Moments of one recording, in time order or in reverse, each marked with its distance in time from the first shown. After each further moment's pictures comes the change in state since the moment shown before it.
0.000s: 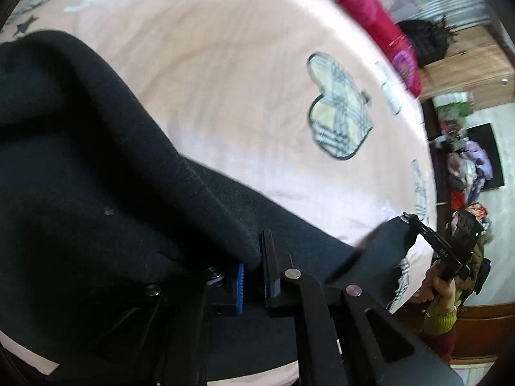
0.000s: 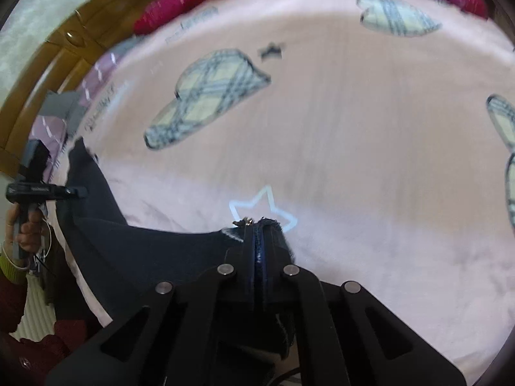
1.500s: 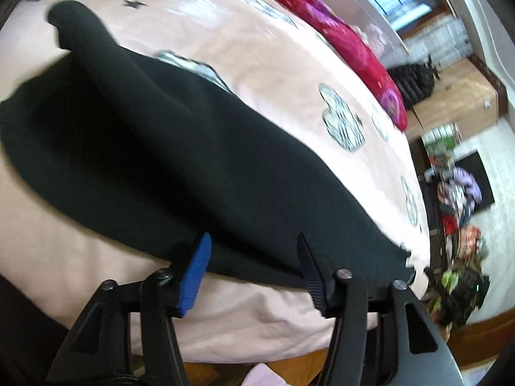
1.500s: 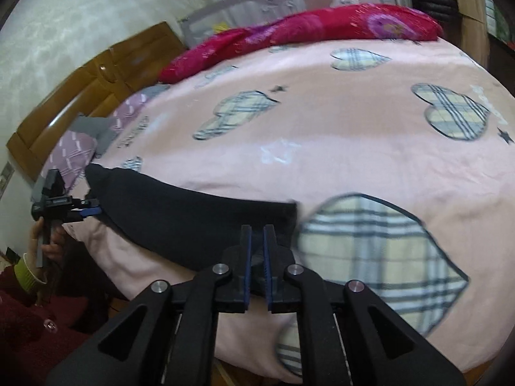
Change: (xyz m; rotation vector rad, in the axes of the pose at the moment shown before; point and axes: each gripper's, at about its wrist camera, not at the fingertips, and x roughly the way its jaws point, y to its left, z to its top) left arm -0.070 0.070 -0.137 -0.066 -0.256 -0.016; right arm -0.100 0.047 -0.159 -0.002 -0.294 0.001
